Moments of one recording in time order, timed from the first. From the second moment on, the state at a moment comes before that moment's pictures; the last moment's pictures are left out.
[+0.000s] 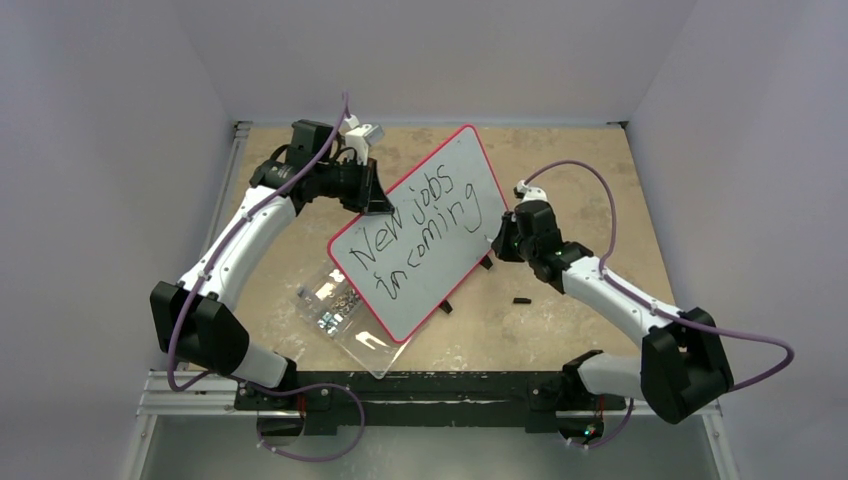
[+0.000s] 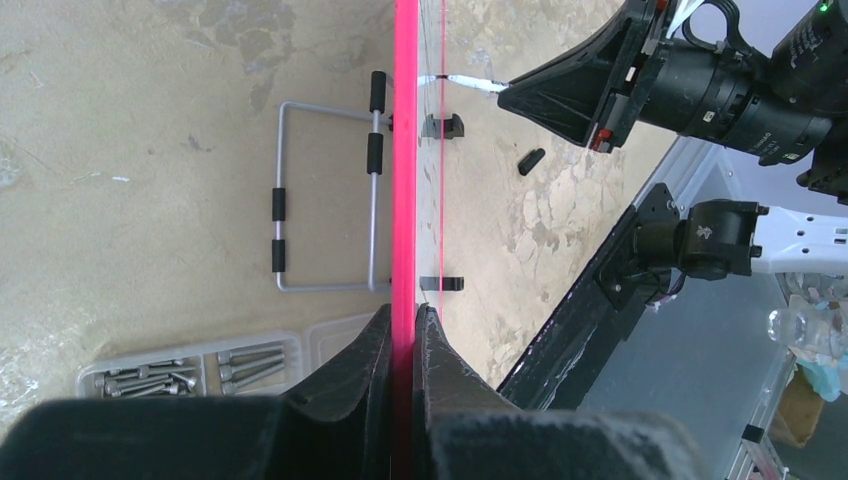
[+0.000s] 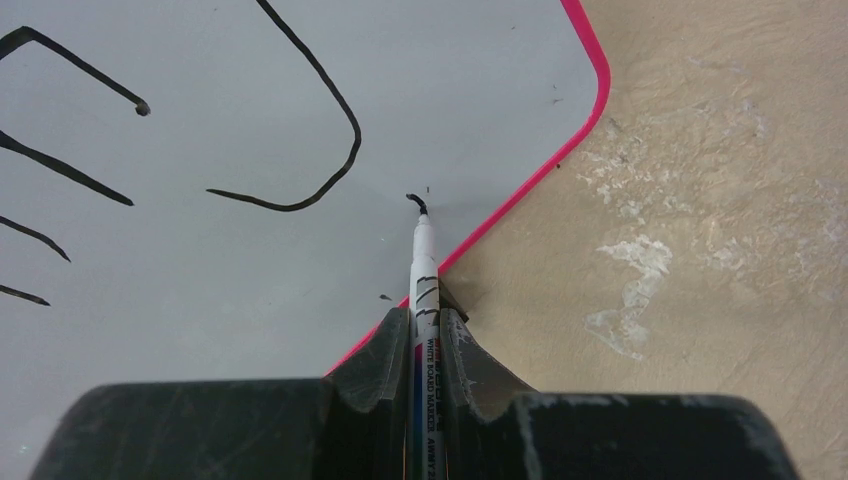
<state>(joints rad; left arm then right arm) -0.33 1.48 1.42 -0.72 0.64 -0.13 0.46 1.25 0.73 -0.17 0.11 0.46</state>
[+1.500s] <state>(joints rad) -0.31 1.39 1.20 -0.54 0.60 -0.33 0.46 0.86 0.78 -0.37 0.15 0.47</state>
